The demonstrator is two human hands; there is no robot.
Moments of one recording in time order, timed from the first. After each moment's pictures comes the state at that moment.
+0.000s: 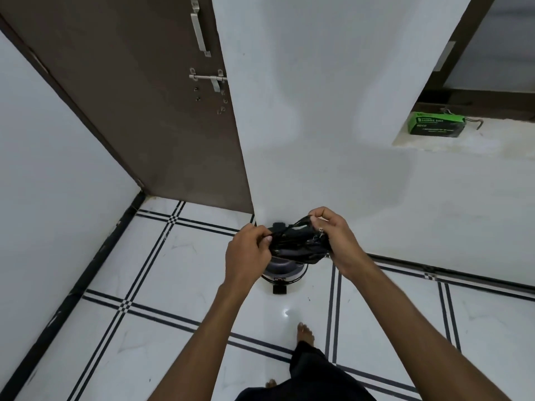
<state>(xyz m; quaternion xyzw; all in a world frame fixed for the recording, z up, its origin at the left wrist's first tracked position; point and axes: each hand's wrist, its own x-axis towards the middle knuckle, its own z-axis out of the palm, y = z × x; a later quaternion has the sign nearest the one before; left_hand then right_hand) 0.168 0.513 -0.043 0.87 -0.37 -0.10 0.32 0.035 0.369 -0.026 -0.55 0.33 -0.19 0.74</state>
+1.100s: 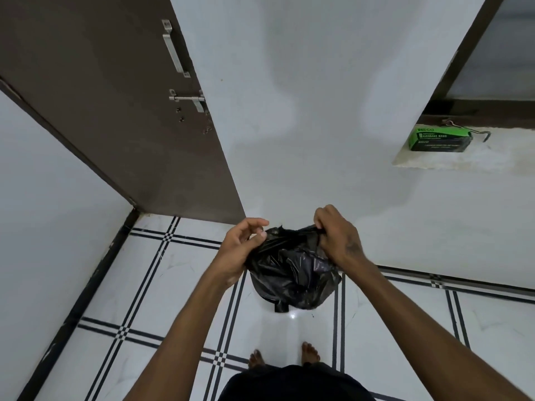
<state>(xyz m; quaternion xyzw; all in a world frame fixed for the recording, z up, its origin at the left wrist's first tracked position) 0.251 0.426 -0.033 0.61 -0.21 -0.46 0.61 0.081 0.262 -0.051 -0.88 0.34 -0.17 0.28</state>
